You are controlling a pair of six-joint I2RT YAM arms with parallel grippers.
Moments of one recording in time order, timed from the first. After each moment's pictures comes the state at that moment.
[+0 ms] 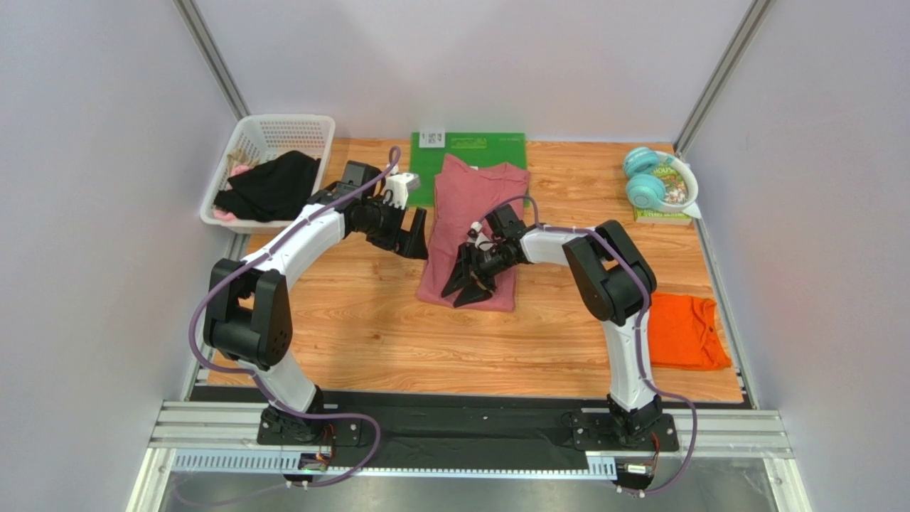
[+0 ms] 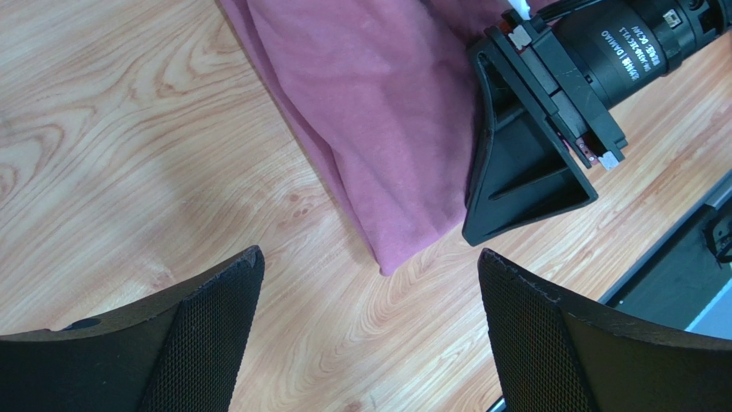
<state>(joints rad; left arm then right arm) -0.29 1.67 1.27 -0.59 0.50 0.07 0.52 2.14 1.29 -0.27 -0.93 0.79</state>
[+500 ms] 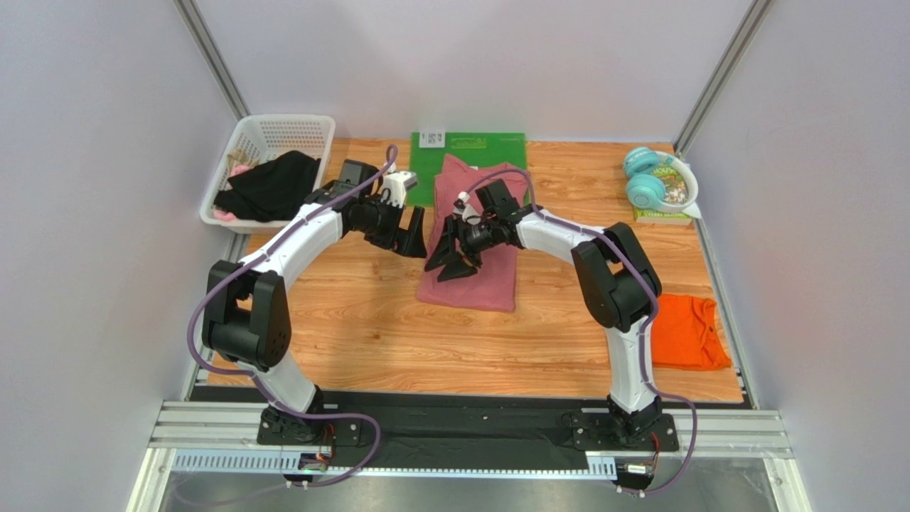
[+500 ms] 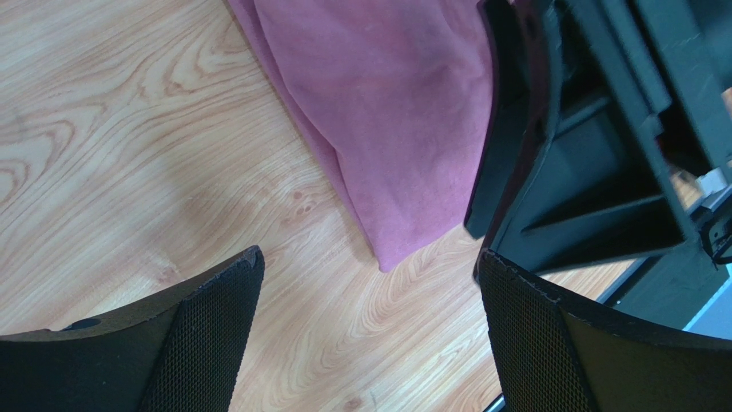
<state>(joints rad) -0.29 1.66 1.27 -0.60 0.51 0.06 0.55 2.08 1.44 -0.28 -0.92 0.85</state>
